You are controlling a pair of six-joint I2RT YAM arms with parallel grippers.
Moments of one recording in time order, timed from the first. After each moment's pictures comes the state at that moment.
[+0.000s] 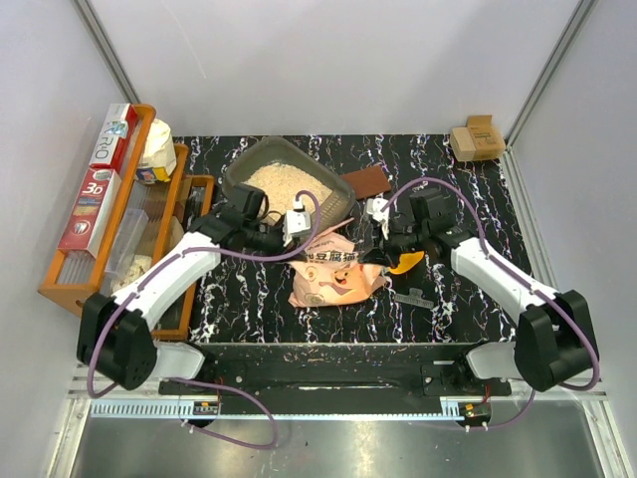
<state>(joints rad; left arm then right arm) -0.46 1.35 1.04 -0.56 0.81 0.70 0.39 1.33 0.89 -0.32 -0.88 -0.53</state>
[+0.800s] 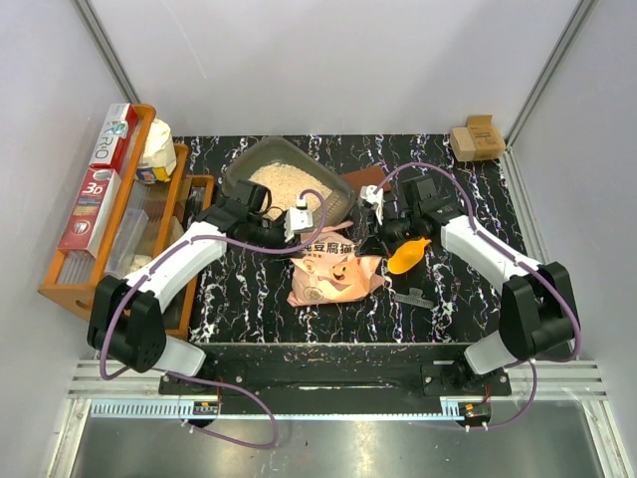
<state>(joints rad) -0.43 1.41 1.05 -0.55 0.76 0.78 0.38 1.51 1.06 -0.45 -0.94 -0.49</state>
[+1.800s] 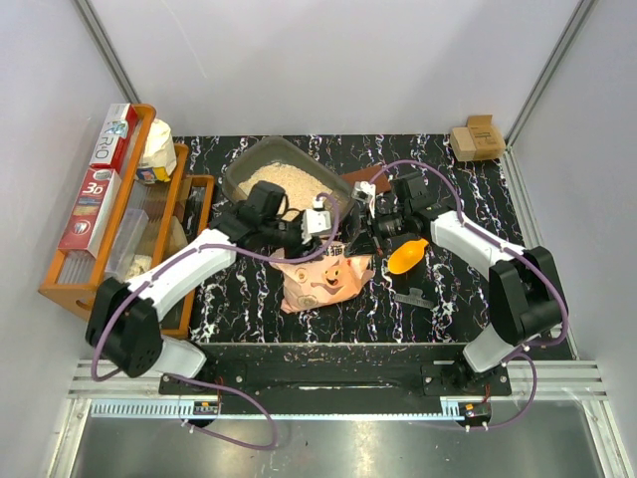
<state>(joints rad) -0.56 1.37 1.03 -0.42 0.71 0.64 0.40 1.60 1.09 -0.34 -1.07 -0.28</state>
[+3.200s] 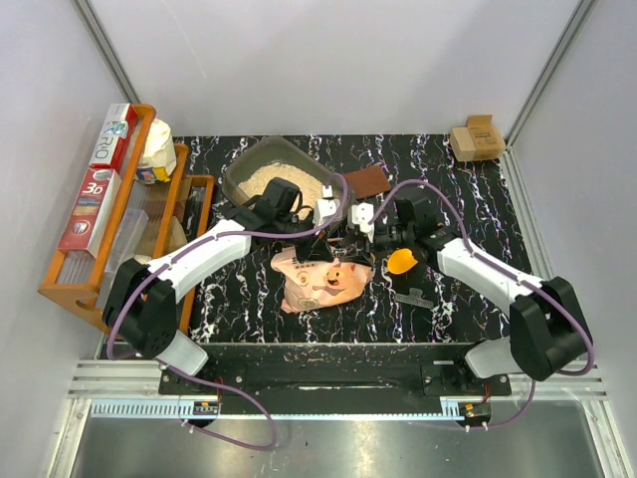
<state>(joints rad) -0.61 1.53 1.13 -0.42 0.78 0.35 0.50 1.38 0.89 -0.08 -0.92 -0.66</state>
